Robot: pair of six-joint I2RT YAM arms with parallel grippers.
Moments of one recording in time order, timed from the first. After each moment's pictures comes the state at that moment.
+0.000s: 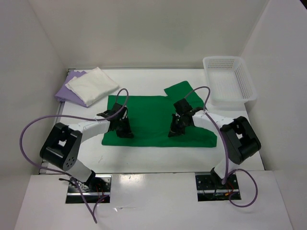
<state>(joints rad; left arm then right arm) -0.43 1.54 0.81 -0.36 0.17 -0.67 0.51 1.61 0.91 -0.45 -0.25 0.75</state>
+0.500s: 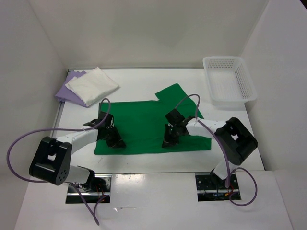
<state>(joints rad) -0.27 1.38 0.59 -0.38 0.30 -0.81 0.66 1.65 0.83 -0.36 -0.25 0.83</state>
